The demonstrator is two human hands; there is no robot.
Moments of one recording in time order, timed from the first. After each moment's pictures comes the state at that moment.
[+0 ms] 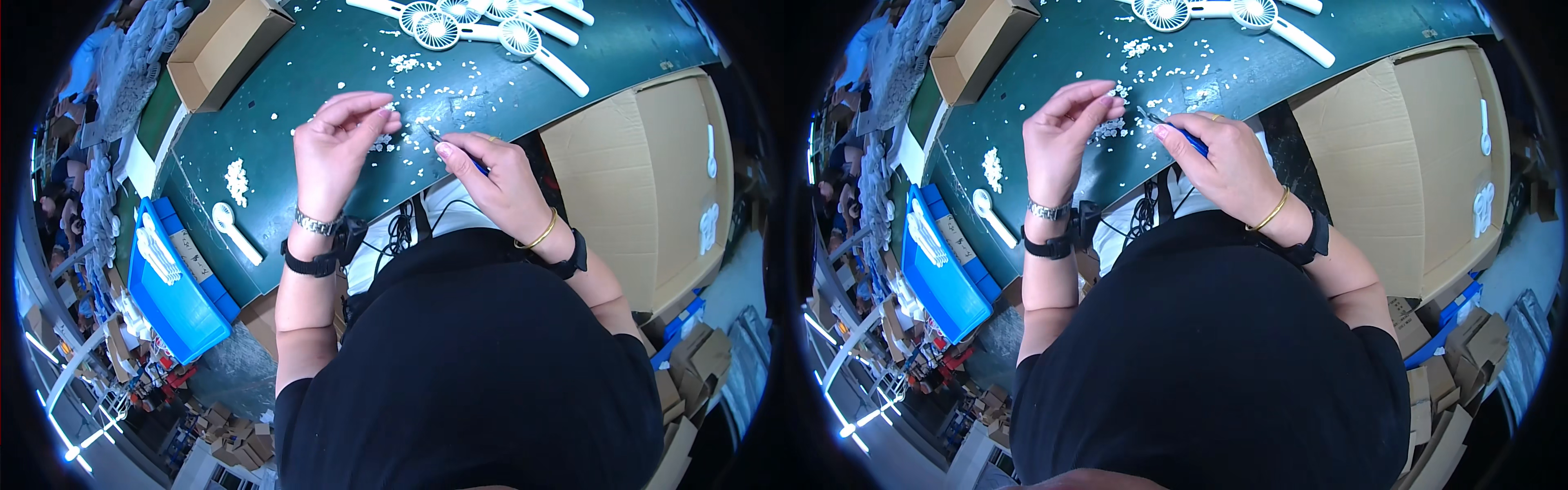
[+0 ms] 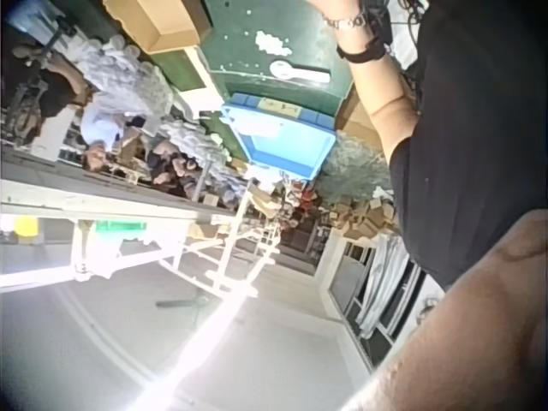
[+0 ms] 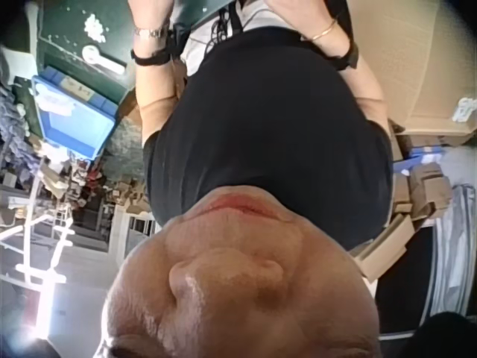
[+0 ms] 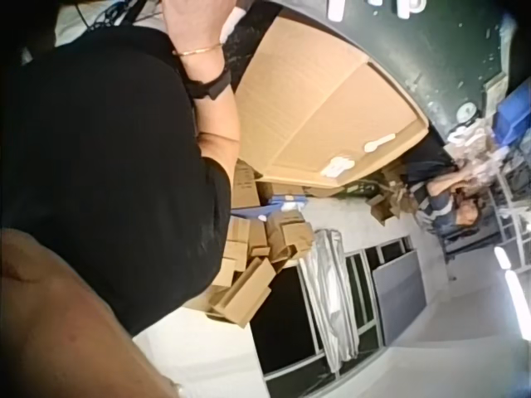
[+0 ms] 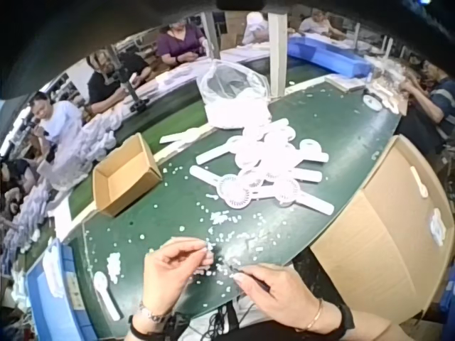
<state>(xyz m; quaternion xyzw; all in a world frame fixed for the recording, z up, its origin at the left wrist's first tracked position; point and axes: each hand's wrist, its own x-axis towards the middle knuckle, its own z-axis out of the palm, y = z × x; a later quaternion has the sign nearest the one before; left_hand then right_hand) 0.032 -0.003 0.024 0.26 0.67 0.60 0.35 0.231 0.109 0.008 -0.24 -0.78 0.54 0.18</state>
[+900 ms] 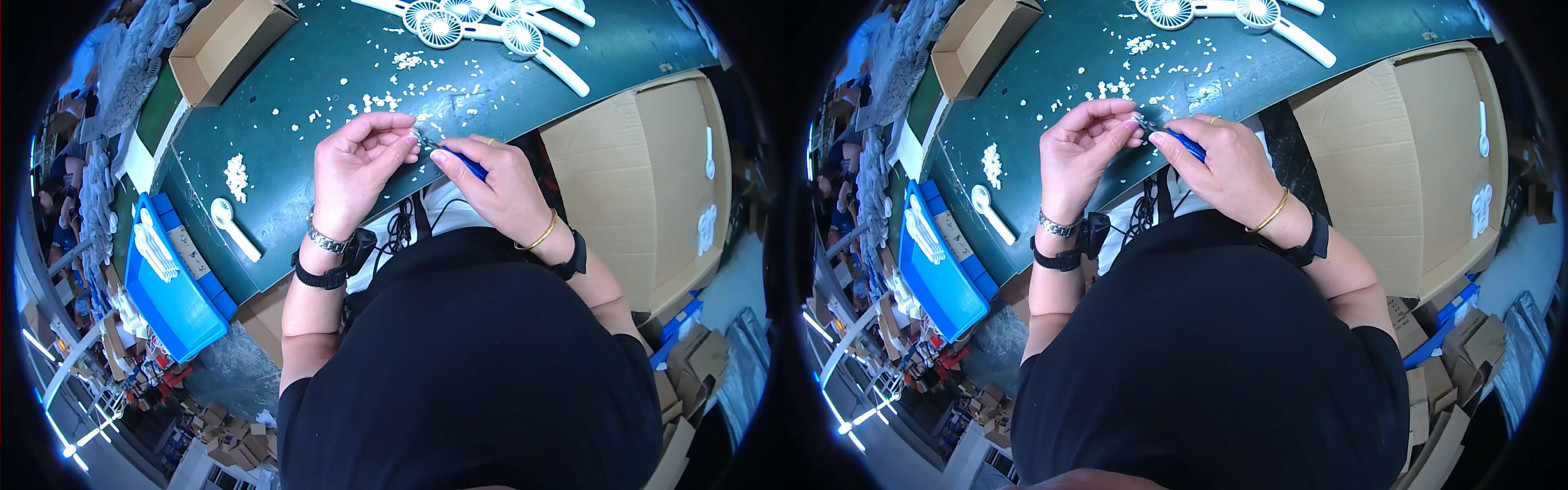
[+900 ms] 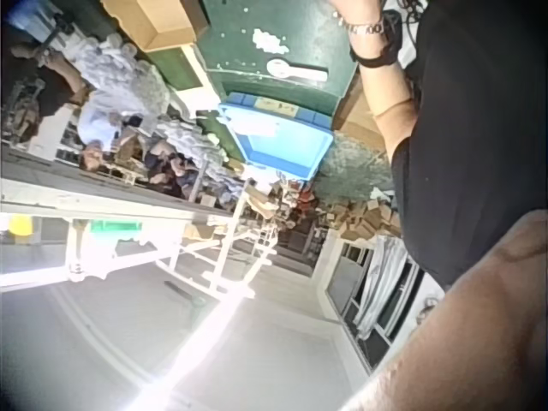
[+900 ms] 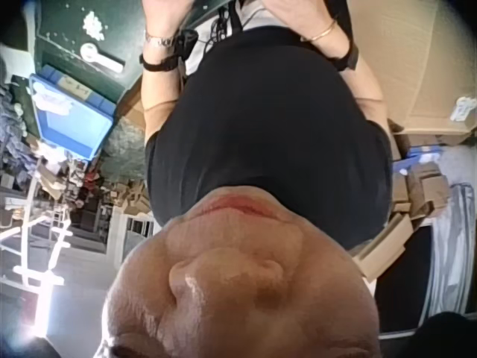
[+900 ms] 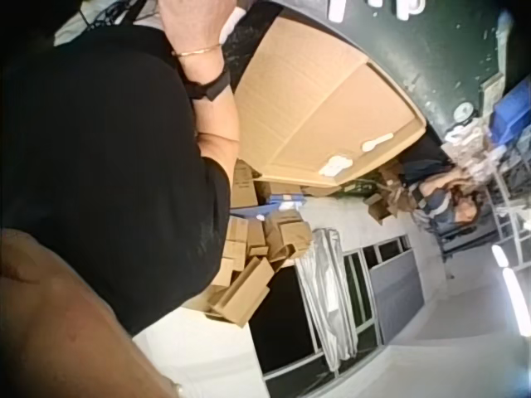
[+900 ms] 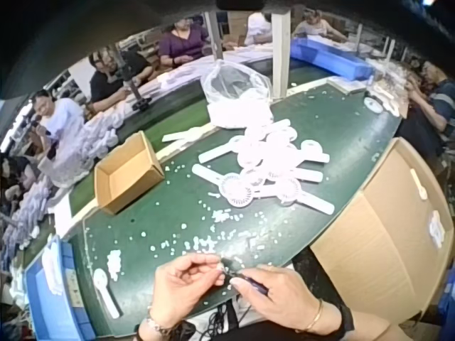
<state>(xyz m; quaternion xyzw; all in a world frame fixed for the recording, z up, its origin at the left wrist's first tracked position) 0.053 -0.022 0.022 0.26 0.63 0.60 0.43 0.231 0.103 0.015 -0.23 -0.81 0.50 0.17</state>
